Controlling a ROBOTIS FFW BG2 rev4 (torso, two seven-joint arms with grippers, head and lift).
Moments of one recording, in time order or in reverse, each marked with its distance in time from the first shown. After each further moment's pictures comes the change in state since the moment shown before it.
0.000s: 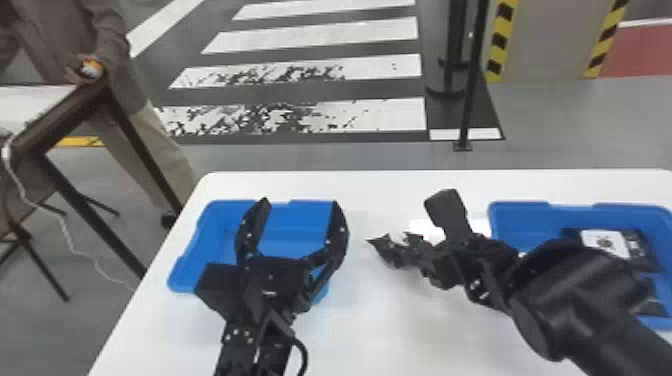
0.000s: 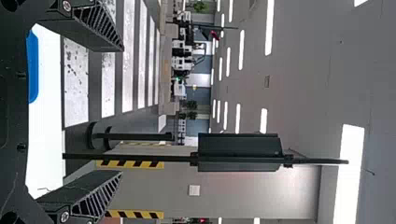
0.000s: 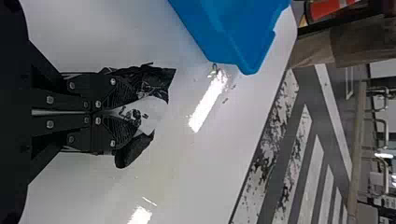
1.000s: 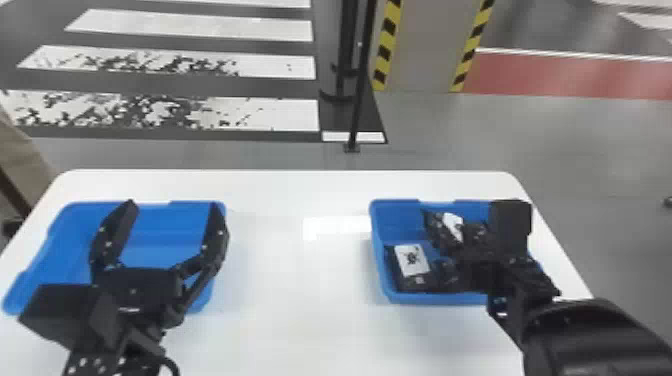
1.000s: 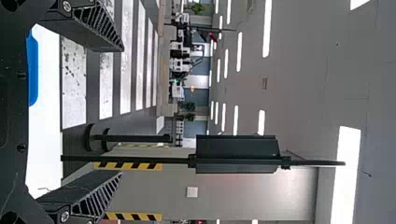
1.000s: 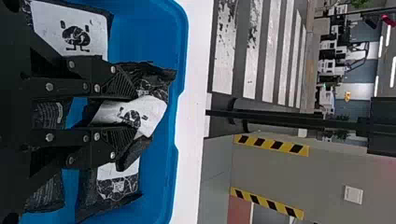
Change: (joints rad) left arm 0.011 -0.004 0.008 0.000 0.000 -0.020 -0.004; right arm 0.527 0.049 -0.720 -0.545 0.272 0.086 -0.127
